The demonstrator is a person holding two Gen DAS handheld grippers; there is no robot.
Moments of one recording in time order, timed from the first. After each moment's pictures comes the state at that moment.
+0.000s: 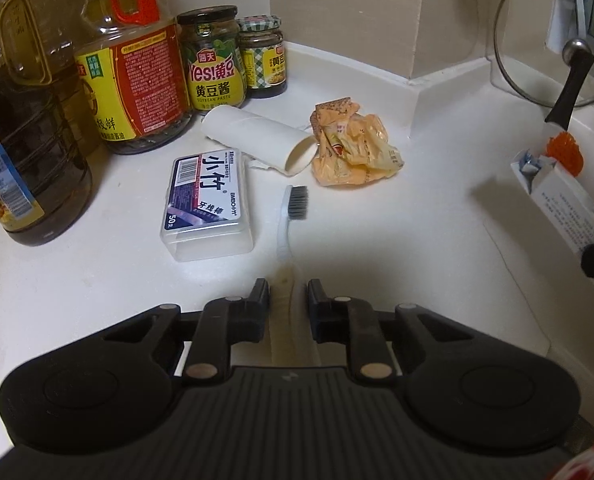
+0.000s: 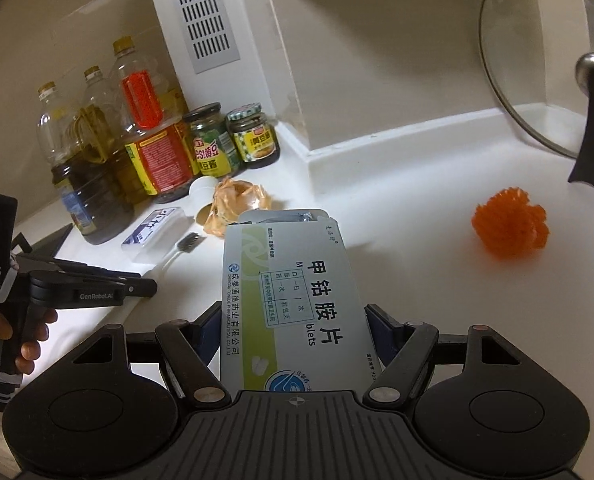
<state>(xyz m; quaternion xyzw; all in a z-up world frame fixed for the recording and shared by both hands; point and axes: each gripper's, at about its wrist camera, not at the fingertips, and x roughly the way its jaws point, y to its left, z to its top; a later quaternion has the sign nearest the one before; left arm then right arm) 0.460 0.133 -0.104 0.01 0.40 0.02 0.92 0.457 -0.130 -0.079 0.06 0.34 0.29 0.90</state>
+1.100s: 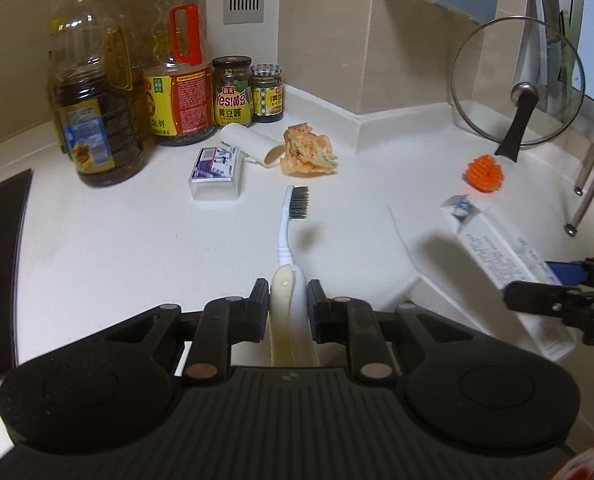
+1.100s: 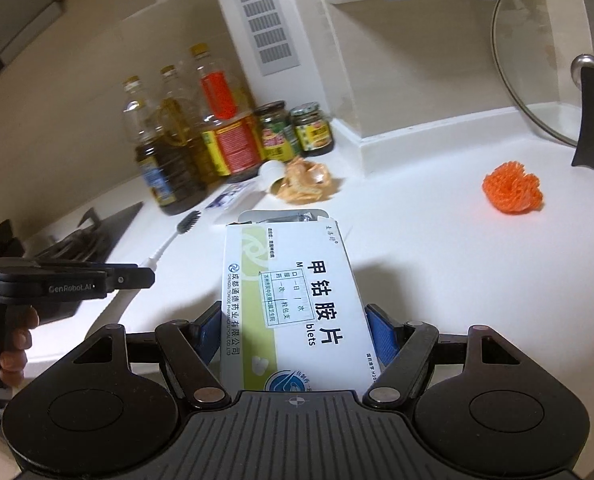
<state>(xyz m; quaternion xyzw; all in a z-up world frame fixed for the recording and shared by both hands) 0.297 0.072 -0.047 -0.04 0.34 0.06 0.94 0.357 -0.169 -0.062 0.07 0.32 0.37 0.87</state>
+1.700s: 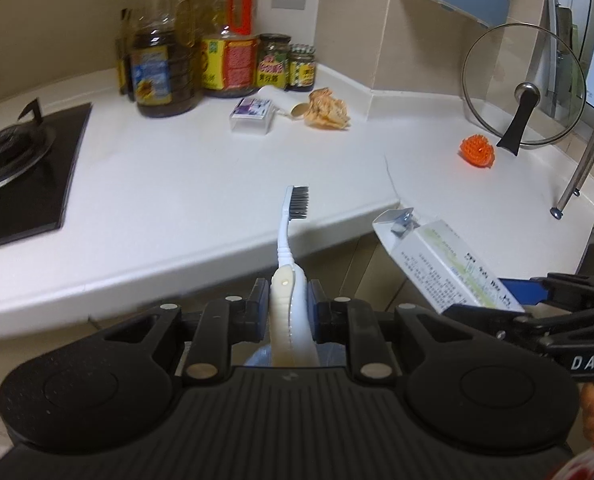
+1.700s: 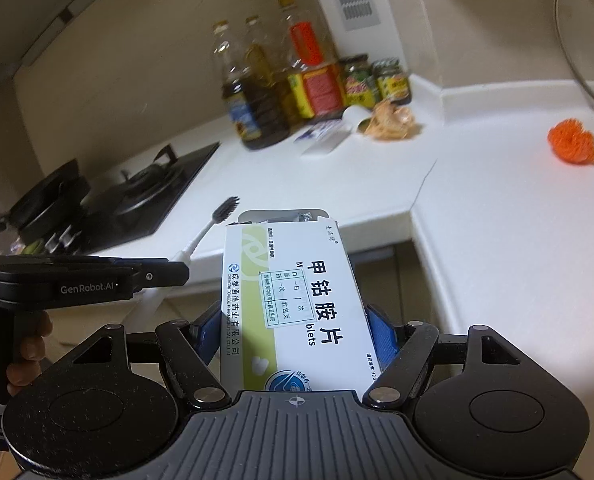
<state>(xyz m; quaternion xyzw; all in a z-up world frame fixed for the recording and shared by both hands) 0.183 0.035 -0.059 -0.09 0.35 0.12 0.93 0.271 -0.158 -0.076 0.04 0.36 0.45 0.82</state>
